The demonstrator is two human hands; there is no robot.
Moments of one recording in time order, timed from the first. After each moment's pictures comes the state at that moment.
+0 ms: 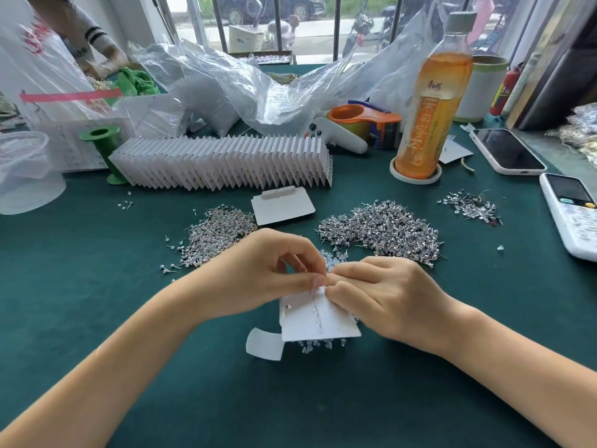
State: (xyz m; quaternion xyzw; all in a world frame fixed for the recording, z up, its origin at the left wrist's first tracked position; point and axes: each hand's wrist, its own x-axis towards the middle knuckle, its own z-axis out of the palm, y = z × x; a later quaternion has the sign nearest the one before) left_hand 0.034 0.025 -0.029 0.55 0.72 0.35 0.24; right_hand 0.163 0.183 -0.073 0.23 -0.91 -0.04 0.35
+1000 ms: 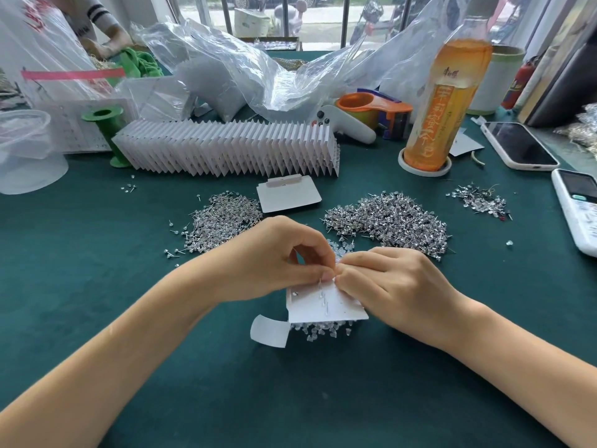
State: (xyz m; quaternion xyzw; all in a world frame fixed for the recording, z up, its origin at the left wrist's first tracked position) left_hand 0.033 0.029 -0.031 0.55 0.74 0.31 0.24; right_hand 0.162 0.183 -0.075 0.23 -0.91 0.00 0.36
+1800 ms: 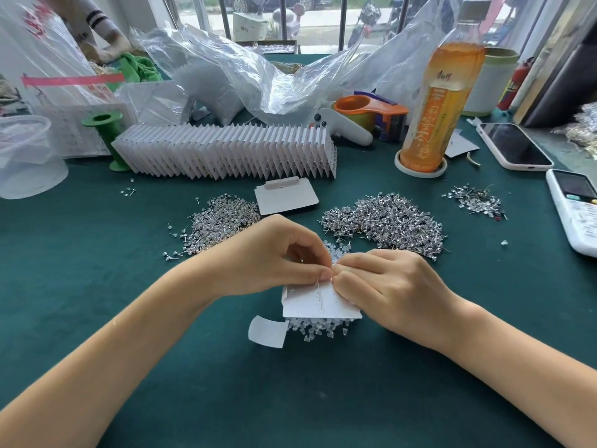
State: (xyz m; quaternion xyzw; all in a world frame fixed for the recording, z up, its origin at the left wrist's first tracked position) left_hand 0.031 0.033 -0.028 0.53 0.73 0.34 0.28; right_hand 0.164 0.181 -0.074 0.22 -0.90 -0.02 0.37
